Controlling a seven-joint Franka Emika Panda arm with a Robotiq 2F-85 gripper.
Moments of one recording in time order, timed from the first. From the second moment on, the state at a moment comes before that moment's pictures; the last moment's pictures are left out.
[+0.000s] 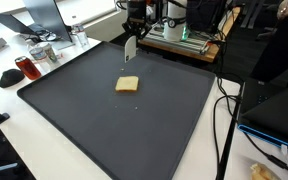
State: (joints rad) arm -0.32 -0.20 0.37 -2.66 0.05 2.60 -0.19
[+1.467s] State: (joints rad) arm -0.01 0.18 0.09 -2.37 -0.24 2.47 -0.02
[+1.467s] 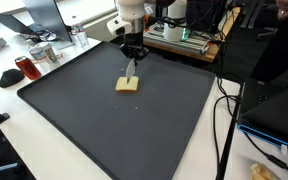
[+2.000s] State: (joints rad) arm -0.01 0.27 0.06 -2.31 -0.23 2.47 -0.02
